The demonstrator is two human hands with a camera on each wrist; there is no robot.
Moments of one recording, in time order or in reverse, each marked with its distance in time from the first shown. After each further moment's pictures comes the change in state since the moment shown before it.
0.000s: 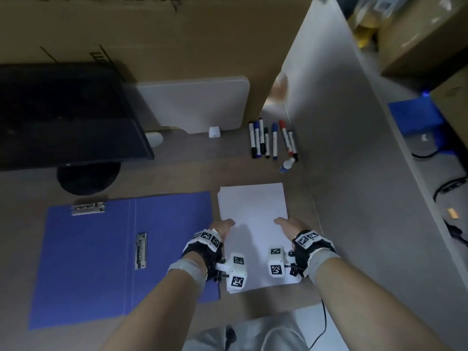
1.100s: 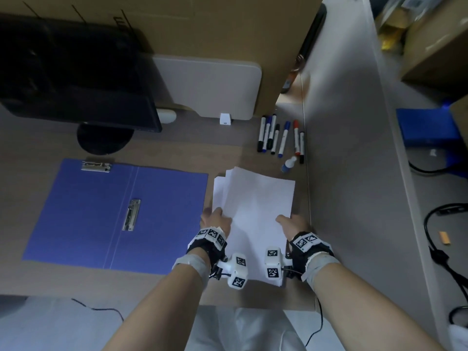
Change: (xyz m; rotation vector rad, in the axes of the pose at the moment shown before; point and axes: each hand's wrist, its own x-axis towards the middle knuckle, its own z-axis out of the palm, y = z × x) left_hand -0.094 -0.001 0.060 0.334 0.441 0.164; right_hand 0.022 0.024 -0.043 -0.136 0.038 -0.254
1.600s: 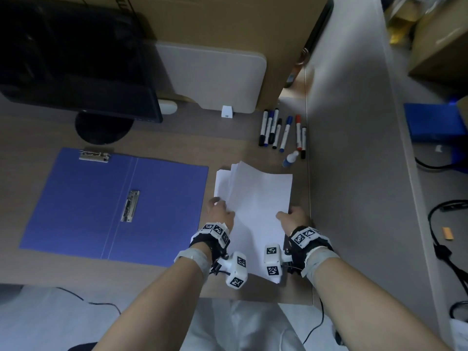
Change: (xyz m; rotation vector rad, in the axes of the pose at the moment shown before) left_hand -0.004 -0.001 0.004 -0.079 -0.014 0.148; right_hand -0.001 -0.001 0.004 0.087 0.054 -0.041
